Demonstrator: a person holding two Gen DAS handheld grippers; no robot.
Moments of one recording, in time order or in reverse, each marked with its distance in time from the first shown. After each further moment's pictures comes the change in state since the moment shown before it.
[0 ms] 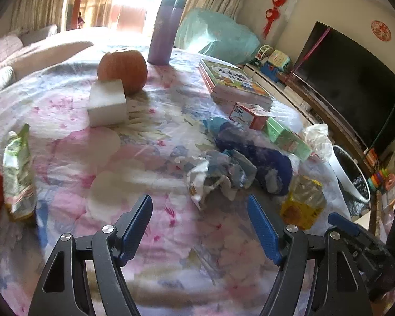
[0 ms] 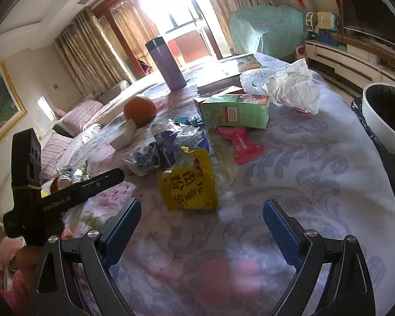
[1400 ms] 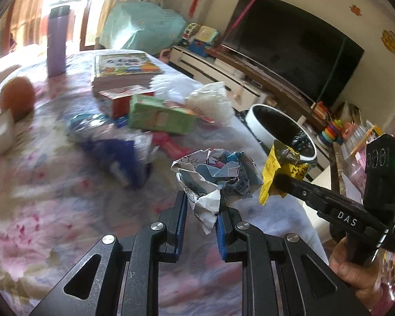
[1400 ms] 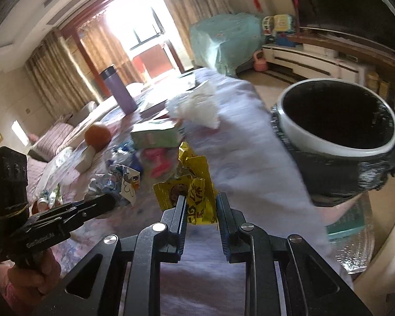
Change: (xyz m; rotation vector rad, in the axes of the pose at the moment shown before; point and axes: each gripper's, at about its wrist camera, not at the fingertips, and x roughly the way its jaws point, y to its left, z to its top) left arm 0.037 -0.113 -0.011 0.260 0.079 -0.244; right arm -0.069 -0.078 -0.003 0.133 -0.086 -0.165
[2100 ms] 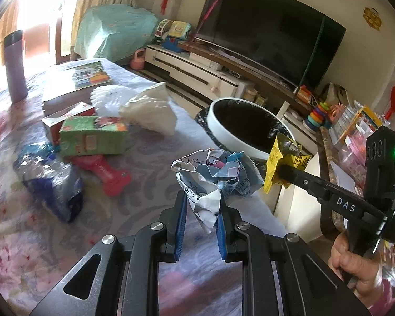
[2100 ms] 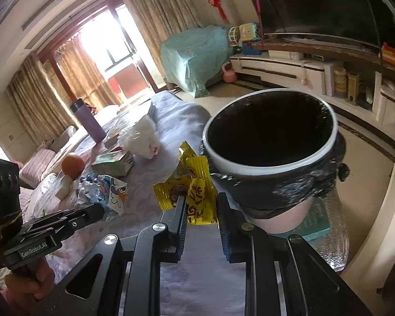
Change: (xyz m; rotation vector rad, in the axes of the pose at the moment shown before) left arm 0.048 -0.062 0.029 0.100 0.032 -0.045; right arm -0.033 -0.065 0.012 0.097 -0.077 -0.094
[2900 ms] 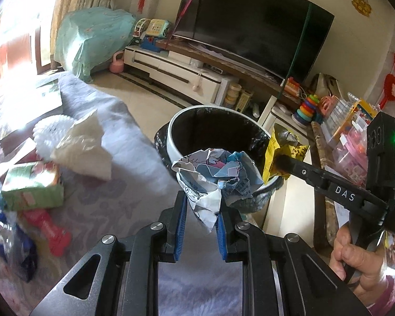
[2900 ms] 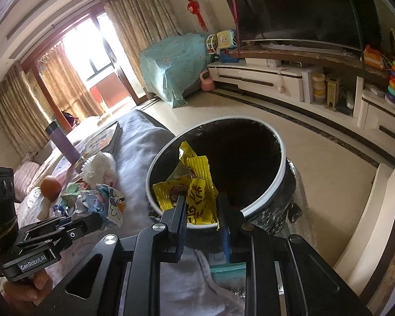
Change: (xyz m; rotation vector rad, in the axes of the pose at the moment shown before) left arm 0.071 -0.048 0.055 0.063 0.021 -0.036; right arm -0.002 -0.058 0.051 0.029 -0.028 -0.088
